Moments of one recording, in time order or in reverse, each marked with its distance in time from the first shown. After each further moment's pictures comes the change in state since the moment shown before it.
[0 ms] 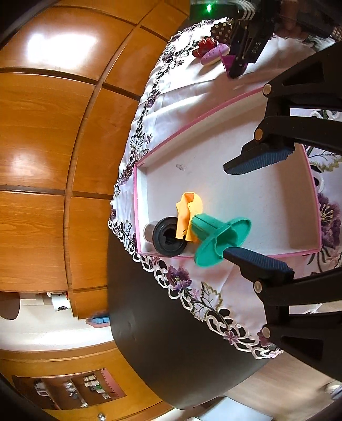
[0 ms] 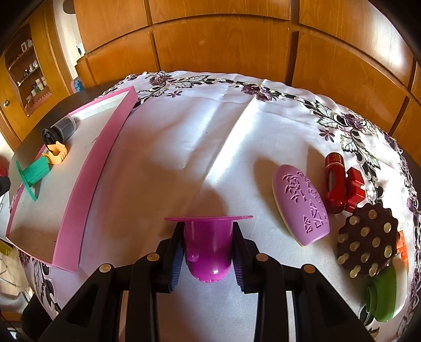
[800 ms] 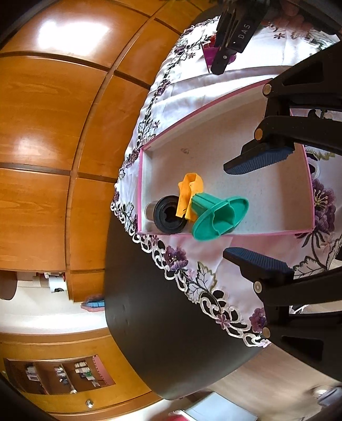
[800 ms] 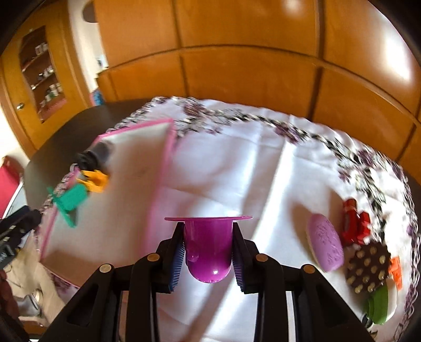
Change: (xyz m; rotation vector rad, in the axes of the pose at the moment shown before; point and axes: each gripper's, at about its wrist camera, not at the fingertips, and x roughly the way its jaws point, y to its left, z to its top) left arm -0.011 0.021 -0.002 -0.070 -0.017 0.044; right arm -0.040 0.066 0.043 -0.057 -0.093 0.089
